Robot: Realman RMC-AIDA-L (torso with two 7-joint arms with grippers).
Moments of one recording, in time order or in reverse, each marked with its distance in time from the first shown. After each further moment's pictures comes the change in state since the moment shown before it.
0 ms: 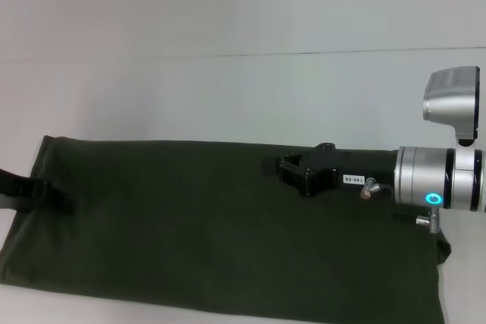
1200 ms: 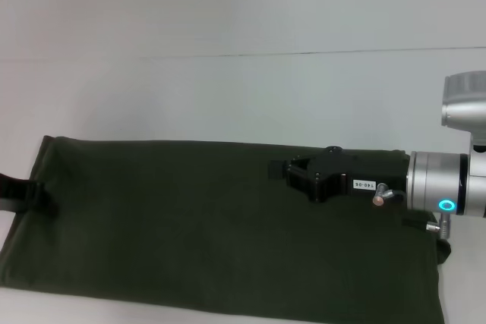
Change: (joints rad) left arm 0.003 -0.008 0.008 0.020 0.043 -0.020 -0.033; right arm -0.035 -0.001 0.006 -0.032 0.000 -0.065 -0.002
